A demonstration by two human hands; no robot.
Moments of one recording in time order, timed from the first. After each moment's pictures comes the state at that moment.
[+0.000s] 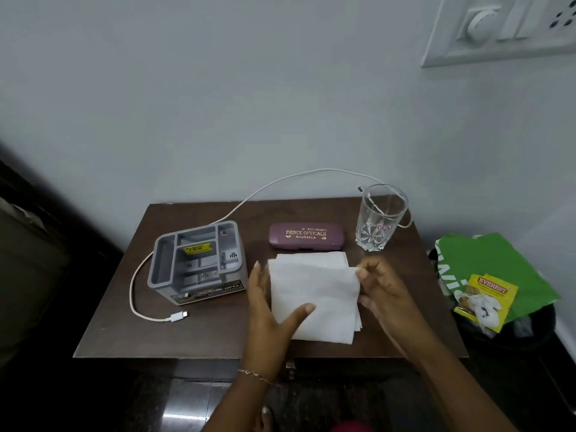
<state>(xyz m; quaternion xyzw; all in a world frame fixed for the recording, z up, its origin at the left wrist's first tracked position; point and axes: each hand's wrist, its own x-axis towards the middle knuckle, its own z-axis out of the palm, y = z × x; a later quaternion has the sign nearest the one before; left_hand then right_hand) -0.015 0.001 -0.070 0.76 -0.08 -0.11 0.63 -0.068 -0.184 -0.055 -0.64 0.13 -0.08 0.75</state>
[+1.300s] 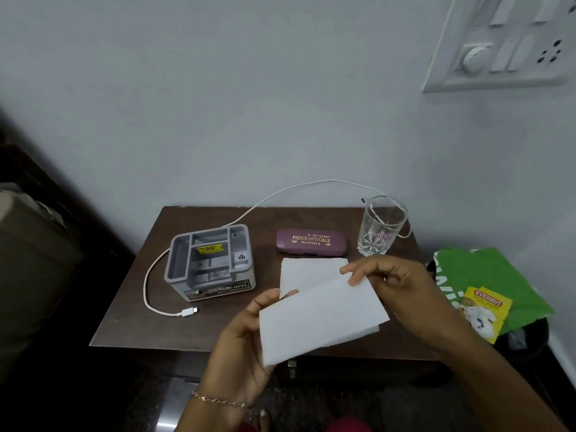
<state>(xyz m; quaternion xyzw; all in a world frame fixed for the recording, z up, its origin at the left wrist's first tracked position) -0.043 0.040 0.013 0.36 0.11 -0.37 0.85 -0.084 -0.177 0.038 -0.72 0.06 -0.05 0.69</state>
